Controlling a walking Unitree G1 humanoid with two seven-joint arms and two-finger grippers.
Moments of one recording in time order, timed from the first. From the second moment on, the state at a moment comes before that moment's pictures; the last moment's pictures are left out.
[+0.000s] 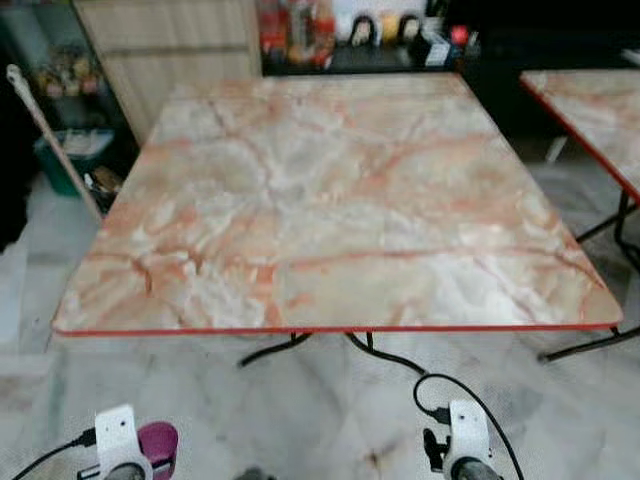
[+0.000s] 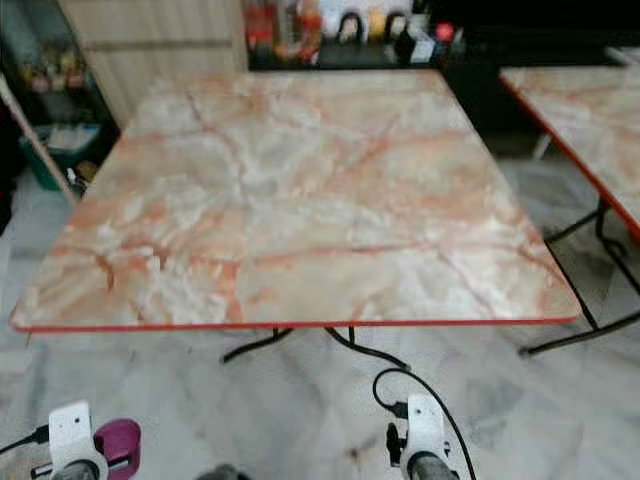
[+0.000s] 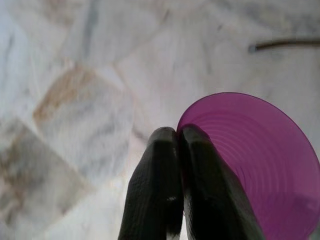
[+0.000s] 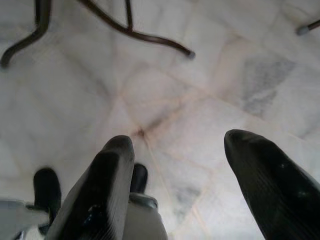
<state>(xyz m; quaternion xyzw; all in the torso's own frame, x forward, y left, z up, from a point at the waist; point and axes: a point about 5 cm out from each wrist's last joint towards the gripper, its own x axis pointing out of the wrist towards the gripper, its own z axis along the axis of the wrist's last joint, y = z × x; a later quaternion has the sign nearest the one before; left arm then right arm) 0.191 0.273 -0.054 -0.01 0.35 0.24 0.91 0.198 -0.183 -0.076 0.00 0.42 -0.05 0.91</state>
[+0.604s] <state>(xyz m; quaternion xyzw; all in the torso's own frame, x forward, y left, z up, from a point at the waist) 0.194 0.268 -0.054 0.00 0.35 0.23 0.91 0.202 -0.181 -0.074 -0.01 0.41 -0.03 0.91</state>
